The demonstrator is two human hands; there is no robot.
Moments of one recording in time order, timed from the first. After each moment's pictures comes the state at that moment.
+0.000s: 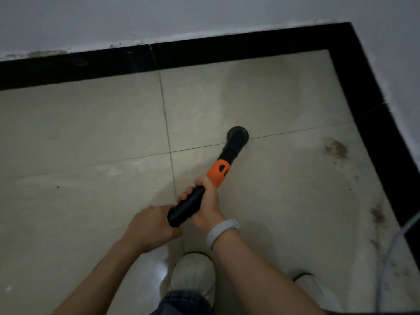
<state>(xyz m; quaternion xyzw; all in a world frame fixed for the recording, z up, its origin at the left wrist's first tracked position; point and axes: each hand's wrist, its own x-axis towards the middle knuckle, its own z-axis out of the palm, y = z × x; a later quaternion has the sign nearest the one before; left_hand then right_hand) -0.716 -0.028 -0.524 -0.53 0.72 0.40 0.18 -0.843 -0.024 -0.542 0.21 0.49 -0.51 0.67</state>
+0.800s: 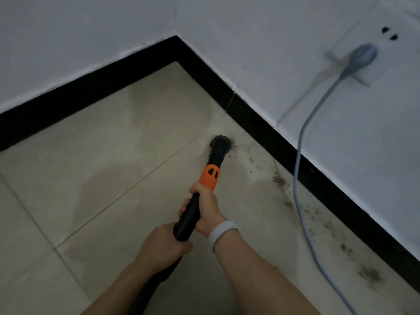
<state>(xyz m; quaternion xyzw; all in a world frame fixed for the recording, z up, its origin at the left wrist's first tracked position) -0.920 -0.031 -0.540 -0.38 0.71 0.56 0.20 -1.038 0.012 -0.536 0.27 0.55 -0.60 0.51</state>
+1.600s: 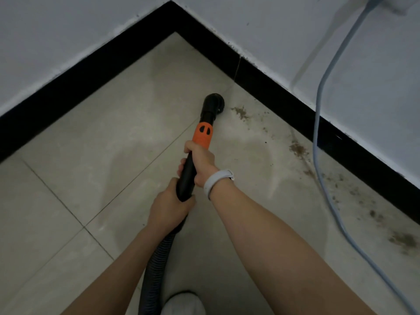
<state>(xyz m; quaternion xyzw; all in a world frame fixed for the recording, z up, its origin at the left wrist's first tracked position) -0.929 -0.046 -0.546 -0.41 0.78 0.46 0.10 -1.049 -0.029 -0.531 0.23 0.58 -0.59 0.52</state>
